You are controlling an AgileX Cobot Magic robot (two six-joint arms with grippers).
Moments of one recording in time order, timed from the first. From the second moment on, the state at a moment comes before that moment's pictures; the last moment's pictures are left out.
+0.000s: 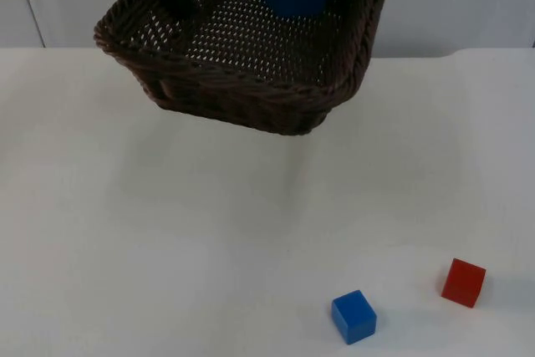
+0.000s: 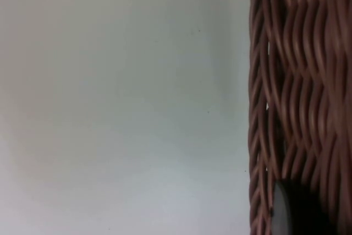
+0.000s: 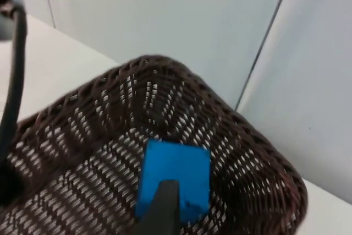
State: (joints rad) right arm 0.62 1.67 -1.60 -0.30 0.55 0.16; left arm -0.21 2.00 -1.81 -0.44 1.23 0.12
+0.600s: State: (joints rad) right arm 0.62 1.26 -1.12 -0.31 0.48 0.24; left arm -0.21 2.00 -1.69 -0.44 1.21 0.21
